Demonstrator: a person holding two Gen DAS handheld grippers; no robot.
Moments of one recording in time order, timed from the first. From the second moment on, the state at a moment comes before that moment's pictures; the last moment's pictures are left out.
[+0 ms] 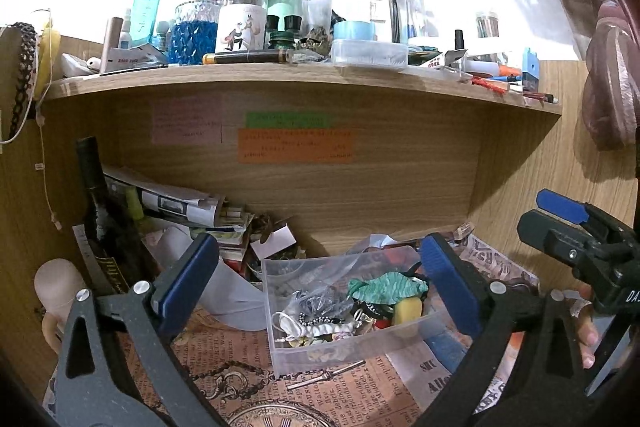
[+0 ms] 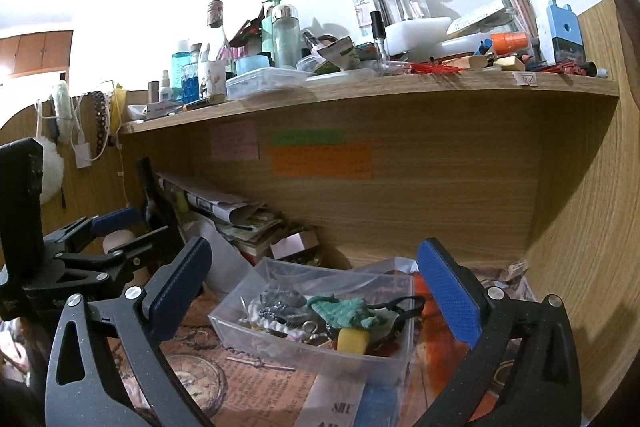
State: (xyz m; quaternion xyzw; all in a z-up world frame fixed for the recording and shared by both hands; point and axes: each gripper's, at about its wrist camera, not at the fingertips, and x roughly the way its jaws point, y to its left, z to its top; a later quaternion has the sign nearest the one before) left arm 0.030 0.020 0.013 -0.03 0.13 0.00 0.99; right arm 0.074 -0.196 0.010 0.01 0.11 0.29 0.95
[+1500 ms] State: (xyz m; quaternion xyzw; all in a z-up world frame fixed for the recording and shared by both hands) left arm 0.028 0.017 0.011 -0.03 0.13 0.00 0.99; right arm 0.066 -0.190 0.009 0.01 0.10 0.29 0.95
